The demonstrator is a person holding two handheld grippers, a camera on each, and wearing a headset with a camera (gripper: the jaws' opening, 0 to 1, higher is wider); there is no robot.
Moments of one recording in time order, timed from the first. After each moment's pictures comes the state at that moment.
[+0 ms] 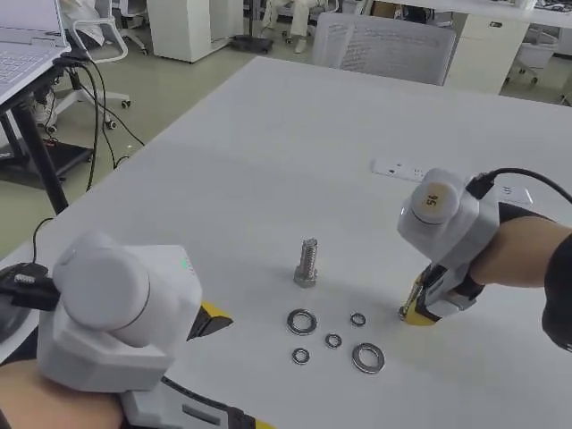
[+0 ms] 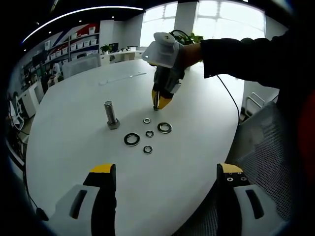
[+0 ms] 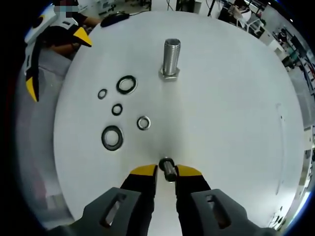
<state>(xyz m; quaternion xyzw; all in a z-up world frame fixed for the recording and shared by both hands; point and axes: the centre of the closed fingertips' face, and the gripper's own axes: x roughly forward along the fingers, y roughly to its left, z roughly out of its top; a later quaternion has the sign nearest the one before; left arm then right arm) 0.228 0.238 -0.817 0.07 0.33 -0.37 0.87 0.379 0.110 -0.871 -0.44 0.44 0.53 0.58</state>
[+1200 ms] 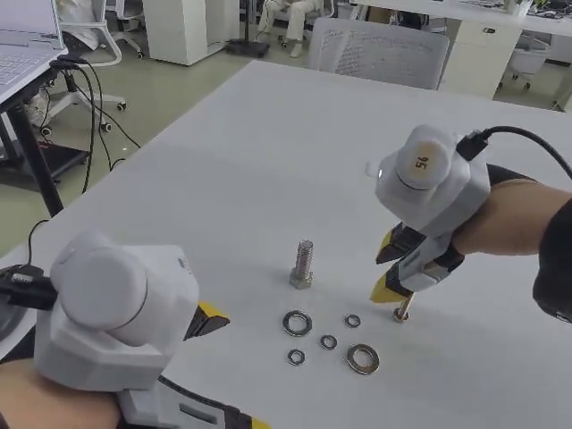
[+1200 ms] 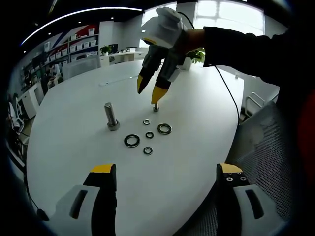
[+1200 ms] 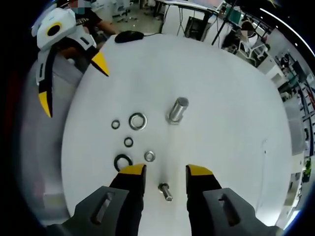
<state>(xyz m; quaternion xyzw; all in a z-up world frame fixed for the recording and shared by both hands) 0.231 0.237 -0.816 0.07 0.33 -0.37 0.87 0.373 0.163 -0.819 -0.46 0.35 0.57 0.58</state>
